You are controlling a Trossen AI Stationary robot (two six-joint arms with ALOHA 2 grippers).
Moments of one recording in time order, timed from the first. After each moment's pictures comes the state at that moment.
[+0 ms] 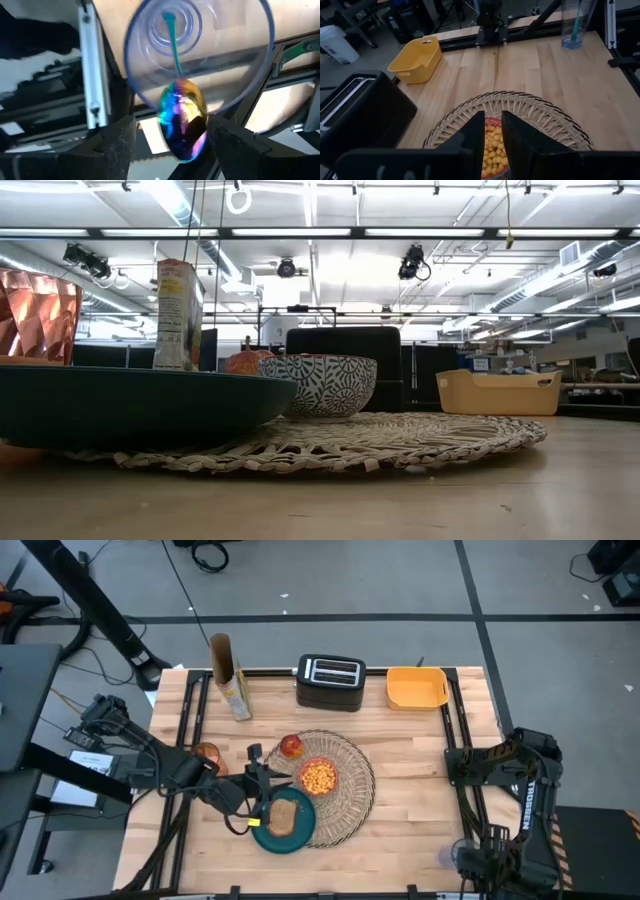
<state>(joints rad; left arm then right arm) -0.56 1.28 1.05 -0.32 -0.75 -0.16 1.27 1.75 1.55 -1.43 -0.22 1.52</state>
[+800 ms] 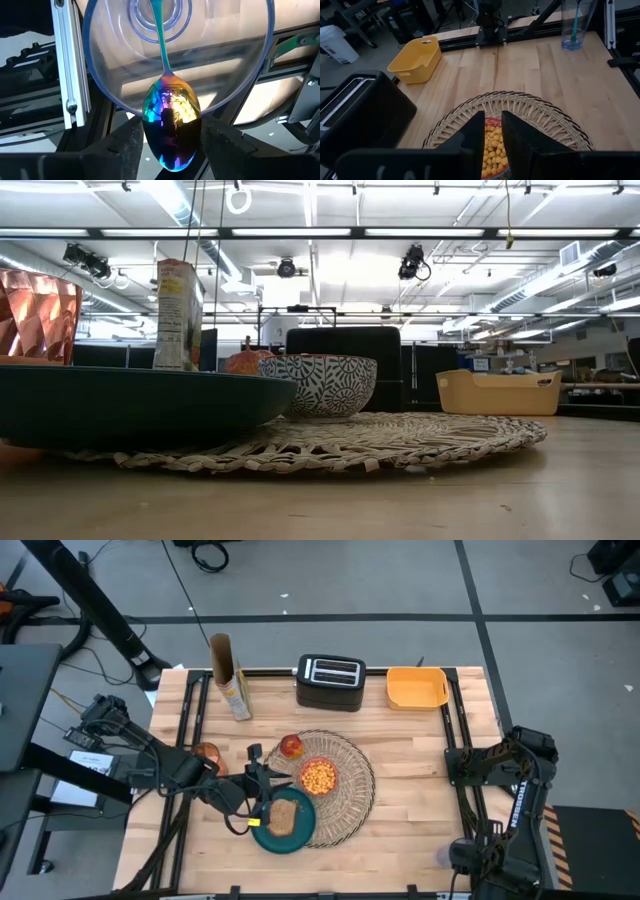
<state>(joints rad) -0.56 1.28 1.05 -0.32 -0.75 -0.16 1.21 1.75 1.49 -1.44 -0.32 1.41</state>
